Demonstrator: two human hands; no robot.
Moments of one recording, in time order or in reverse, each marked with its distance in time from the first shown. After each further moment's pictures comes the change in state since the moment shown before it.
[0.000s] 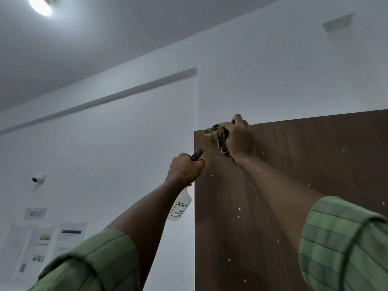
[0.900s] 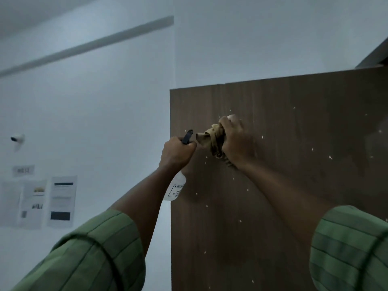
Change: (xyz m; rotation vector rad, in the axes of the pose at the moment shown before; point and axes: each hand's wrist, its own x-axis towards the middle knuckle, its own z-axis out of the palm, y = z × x) left_hand -0.121 0.018 0.033 -0.107 -0.068 -0.068; right_hand -0.142 0.022 -0.127 -0.054 -0.184 -0.015
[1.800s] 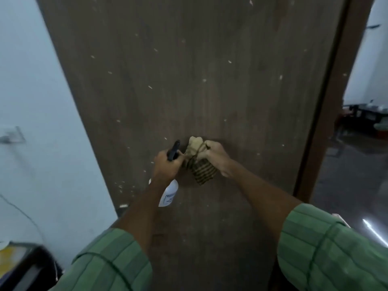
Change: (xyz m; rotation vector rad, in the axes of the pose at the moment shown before) left_hand -0.346 -0.149 0.253 -0.151 -0.373 -0.348; right_hand -0.400 0.127 -0.108 0.689 -0.991 1.117
